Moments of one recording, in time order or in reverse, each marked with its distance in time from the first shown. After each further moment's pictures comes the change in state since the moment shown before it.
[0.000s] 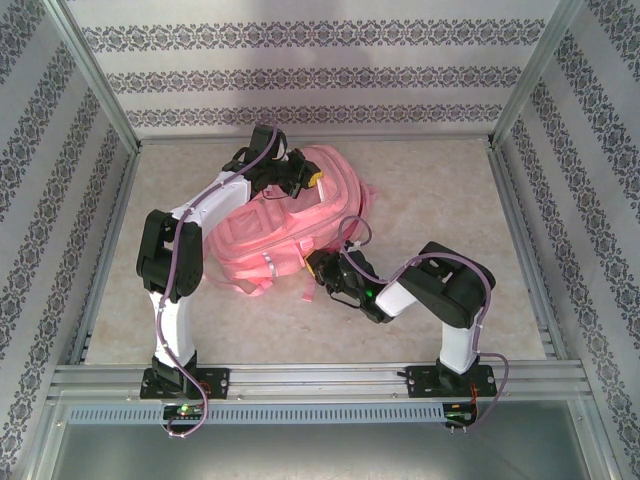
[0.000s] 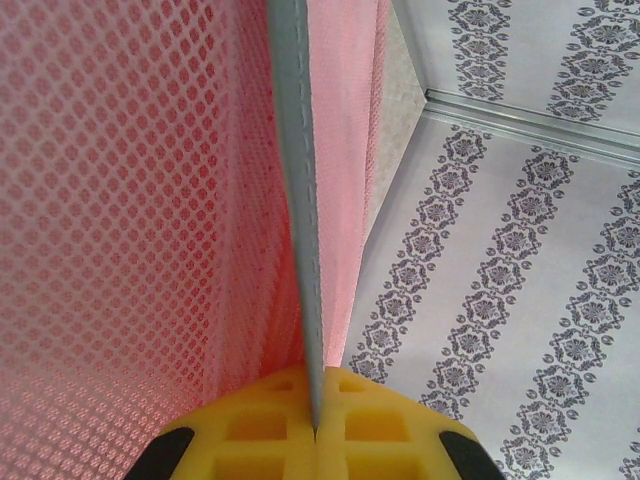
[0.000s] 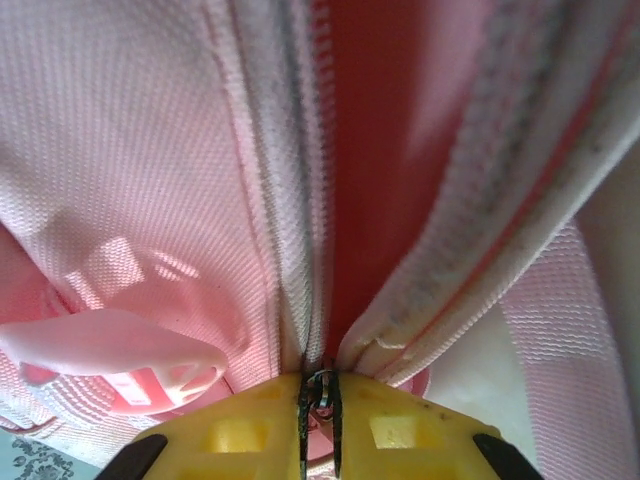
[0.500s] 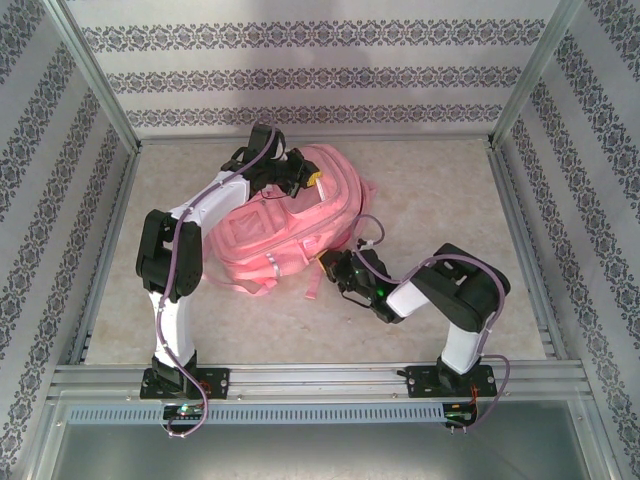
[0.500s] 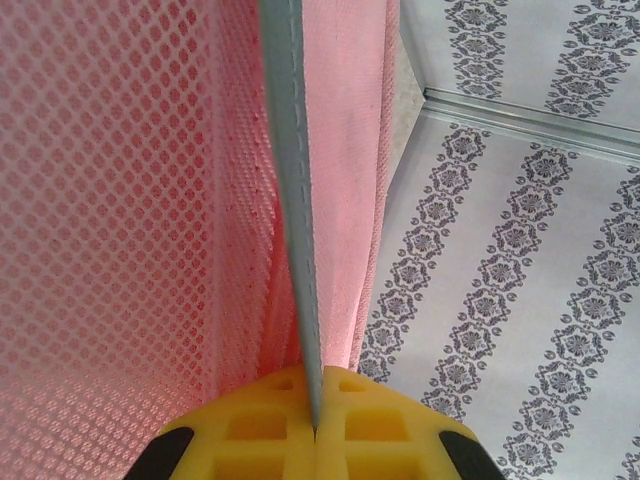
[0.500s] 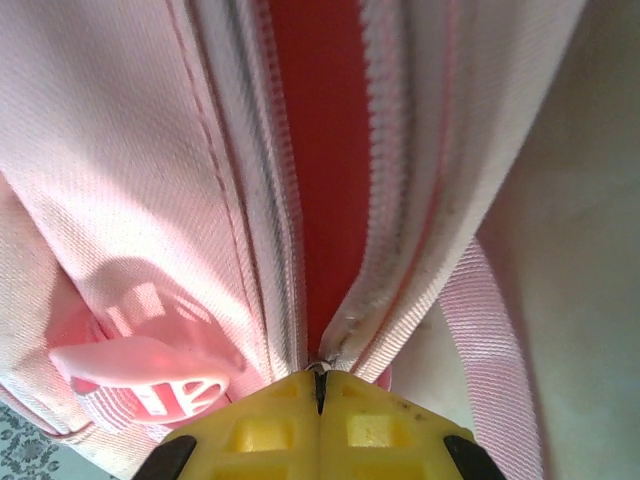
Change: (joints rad) left arm 0.010 0.000 0.000 -0.002 0.009 0.024; right arm -0.085 -0.087 -0.082 -0.029 -0.016 -0.060
